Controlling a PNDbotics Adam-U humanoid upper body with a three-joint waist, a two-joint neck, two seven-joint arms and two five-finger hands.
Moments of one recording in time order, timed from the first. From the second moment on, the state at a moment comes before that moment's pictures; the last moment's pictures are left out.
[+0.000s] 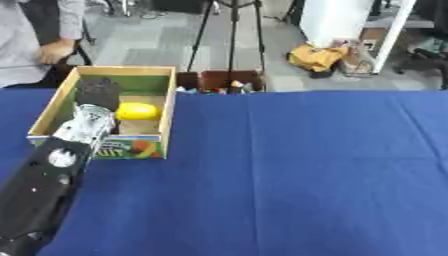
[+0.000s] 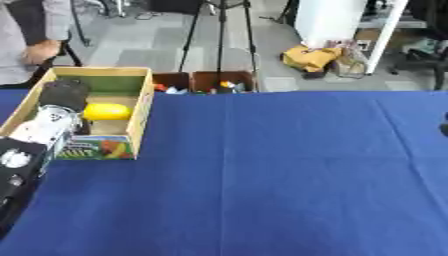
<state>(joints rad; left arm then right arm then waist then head) -1.33 0.33 -0.05 -0.64 -1.71 0.33 -0.31 -0.20 -0.45 -0.20 -1.99 0.23 -0.64 -0.15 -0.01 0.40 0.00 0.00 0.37</state>
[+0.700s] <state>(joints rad) -1.33 0.33 -0.05 -0.69 -1.80 0.32 -0.45 -0.20 -0.45 -0.20 -1.99 0.24 -0.64 -0.15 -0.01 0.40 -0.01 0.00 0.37</state>
